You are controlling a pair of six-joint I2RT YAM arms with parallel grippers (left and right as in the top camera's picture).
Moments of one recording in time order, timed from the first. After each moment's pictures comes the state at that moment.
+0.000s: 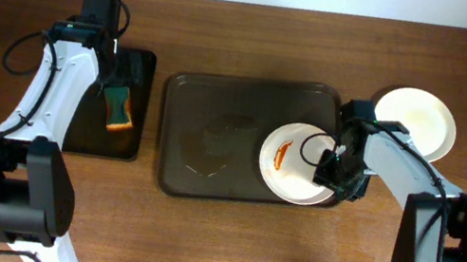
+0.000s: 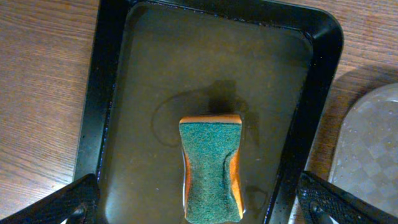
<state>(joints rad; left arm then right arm) -0.01 1.95 1.63 -0.91 -0.18 -0.17 0.09 1.83 1.10 -0.88 -0.10 0.45</state>
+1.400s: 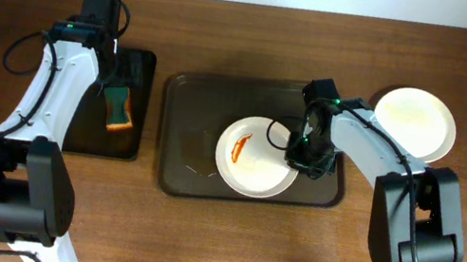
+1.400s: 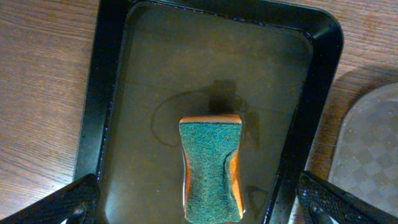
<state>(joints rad) -0.01 1.95 1.63 -0.91 -0.18 -0.17 0.25 1.97 1.30 -0.91 -0.16 0.42</state>
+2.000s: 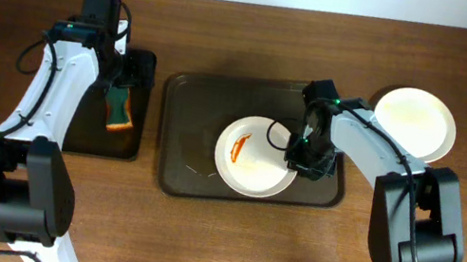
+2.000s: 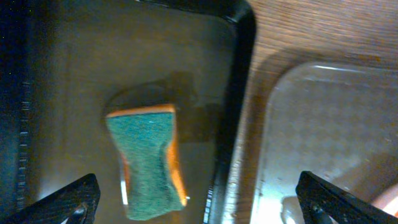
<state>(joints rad) -0.01 1.95 1.63 -0.91 0.05 -0.17 0.25 1.97 1.30 -0.94 -0.17 0.45</state>
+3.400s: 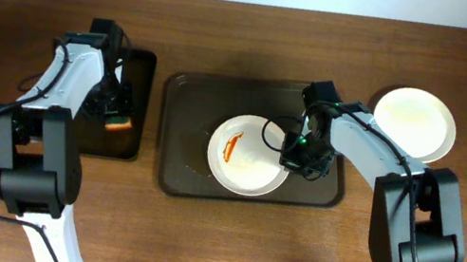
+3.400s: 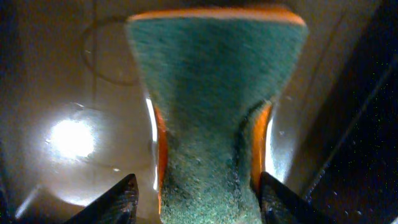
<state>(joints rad) 0.03 2.12 1.61 -1.04 -0.05 -0.19 0.25 1.96 1.27 -0.86 -0.26 0.41</state>
